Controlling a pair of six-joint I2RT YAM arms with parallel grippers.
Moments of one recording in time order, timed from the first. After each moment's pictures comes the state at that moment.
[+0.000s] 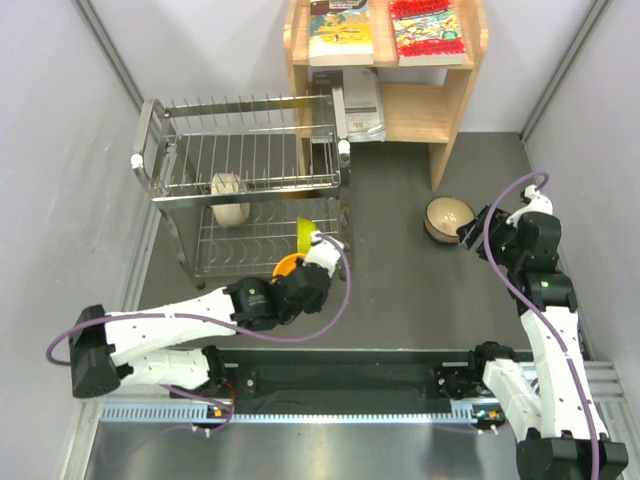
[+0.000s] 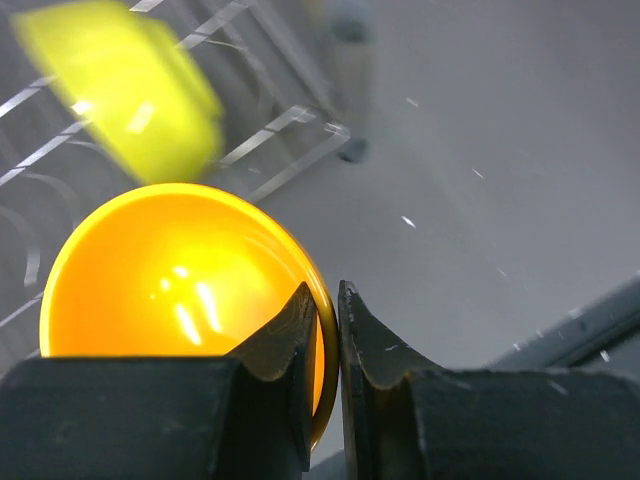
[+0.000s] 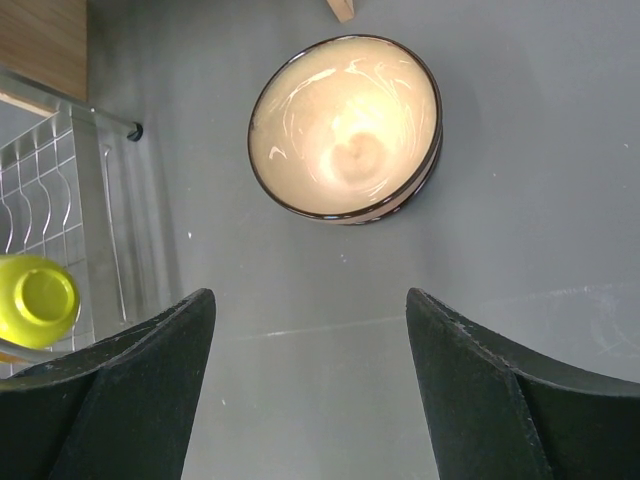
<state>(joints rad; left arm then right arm) -1.16 1.12 0.86 -0.46 -0.52 -0.38 -0.07 0.74 0.78 -0.54 -0.13 0.42</state>
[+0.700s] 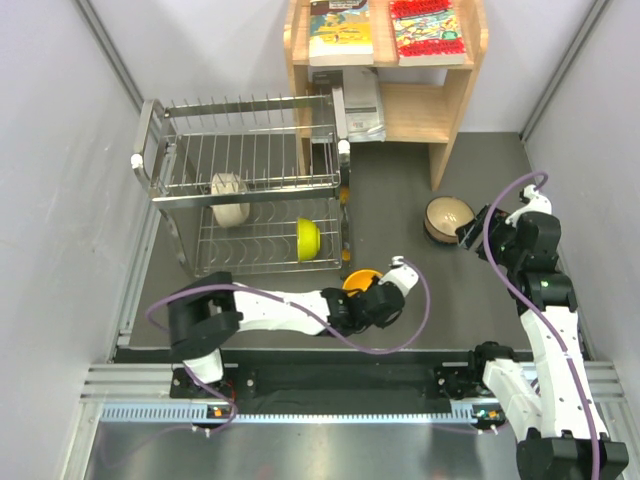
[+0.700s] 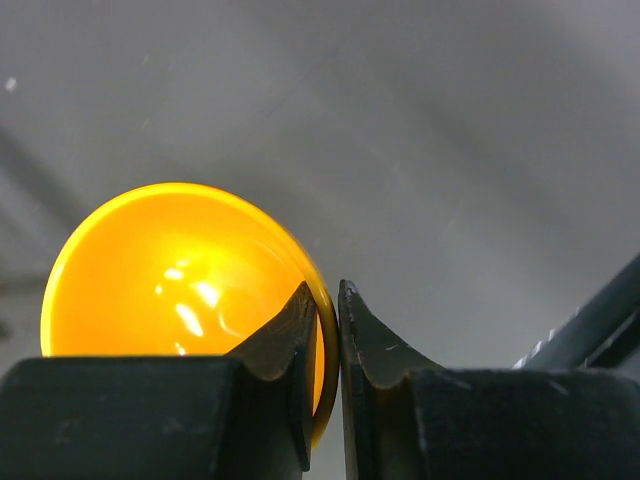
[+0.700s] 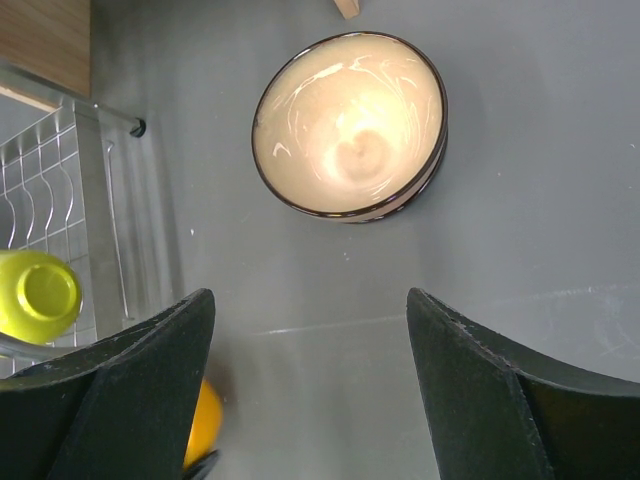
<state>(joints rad) -1.31 1.72 1.04 -0.05 -0.42 -0.32 -0.06 0.74 0.78 -0.54 -0.14 0.42</state>
